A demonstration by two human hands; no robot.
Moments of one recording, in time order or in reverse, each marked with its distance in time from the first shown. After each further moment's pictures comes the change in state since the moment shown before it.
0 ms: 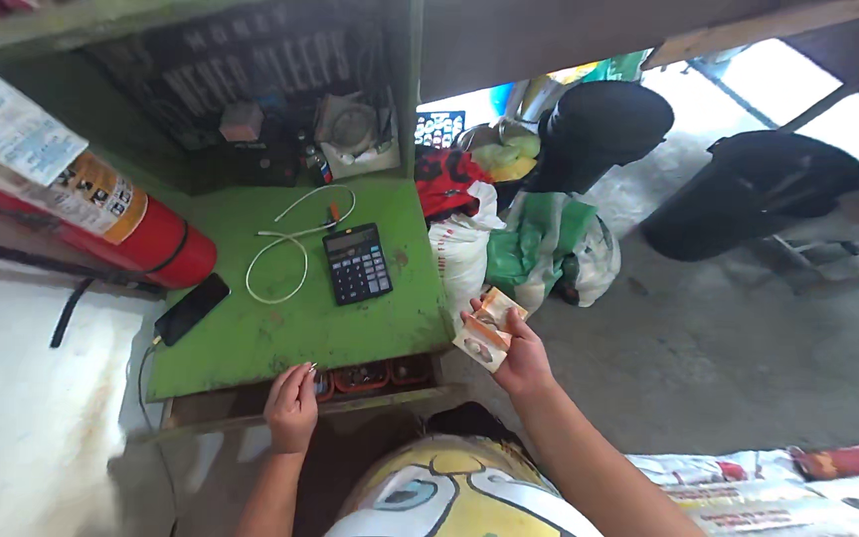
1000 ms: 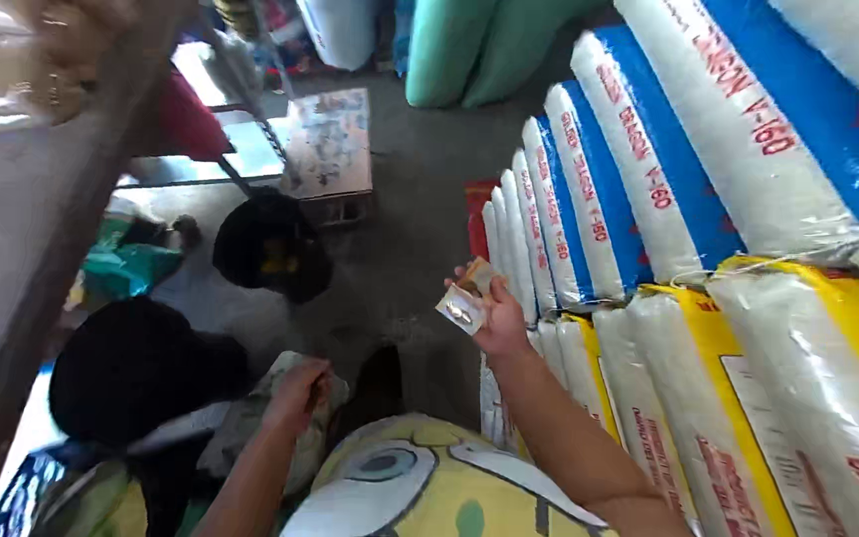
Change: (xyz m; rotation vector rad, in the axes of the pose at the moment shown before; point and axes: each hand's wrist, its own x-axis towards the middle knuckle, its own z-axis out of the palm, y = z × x) left_hand 0.096 0.887 0.811 -0.553 -1.973 -0.489; right_hand -0.074 -0.827 -0.462 0.534 0.672 -1.099
